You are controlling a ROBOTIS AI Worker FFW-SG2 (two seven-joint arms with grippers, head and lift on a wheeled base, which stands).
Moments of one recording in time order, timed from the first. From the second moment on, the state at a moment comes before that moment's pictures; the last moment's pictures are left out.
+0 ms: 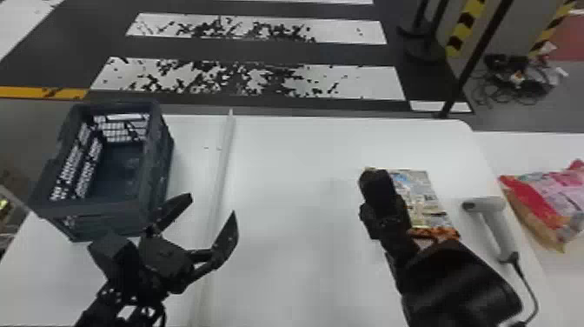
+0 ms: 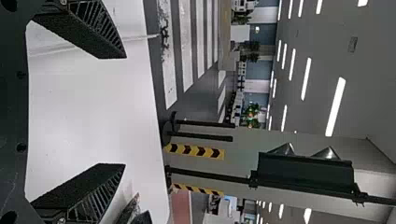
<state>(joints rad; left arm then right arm) 0.54 0.07 0.04 -1.87 0.06 -0.10 -0.44 0.12 -0.20 0.35 -1.65 0.11 0.40 -0.25</state>
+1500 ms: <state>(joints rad) 0.56 0.06 0.03 -1.89 0.10 -0.17 -0.43 0.30 -0.25 -0.38 -2.05 -0.11 1.11 0.32</state>
